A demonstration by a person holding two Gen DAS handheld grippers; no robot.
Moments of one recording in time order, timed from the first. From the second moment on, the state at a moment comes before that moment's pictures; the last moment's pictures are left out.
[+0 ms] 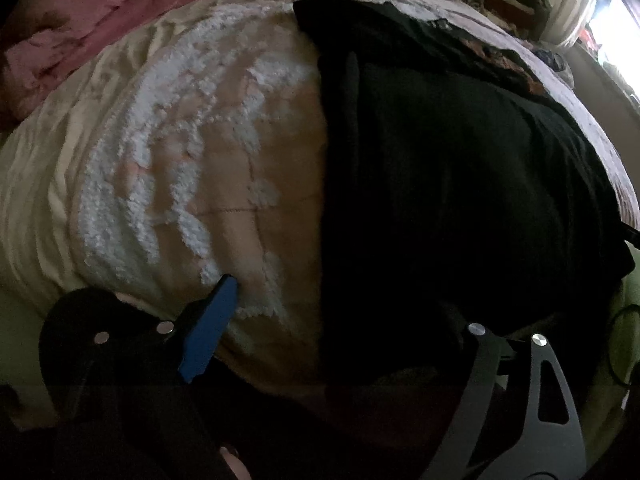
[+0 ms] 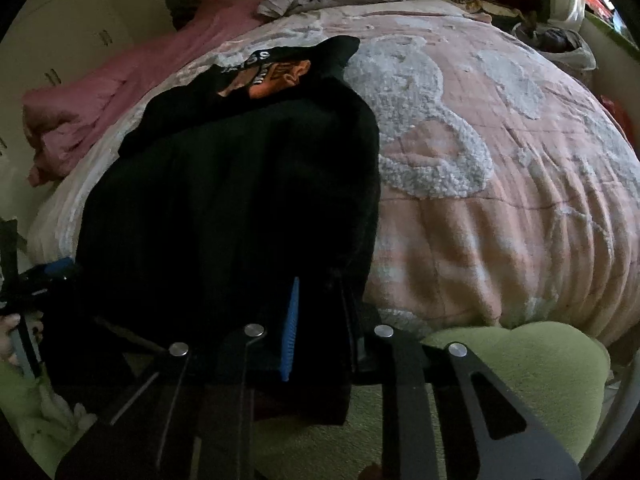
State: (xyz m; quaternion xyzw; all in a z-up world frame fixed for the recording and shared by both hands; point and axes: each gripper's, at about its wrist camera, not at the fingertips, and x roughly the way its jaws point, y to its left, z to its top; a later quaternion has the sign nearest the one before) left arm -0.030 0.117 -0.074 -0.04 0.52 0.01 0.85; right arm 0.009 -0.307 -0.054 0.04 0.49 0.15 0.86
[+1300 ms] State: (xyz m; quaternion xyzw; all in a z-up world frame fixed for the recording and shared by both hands) left arm -0.040 0.117 -0.063 -0.07 0.51 -0.01 0.86; right arm 0.001 -0.321 -0.026 0.09 0.46 0.18 0.87
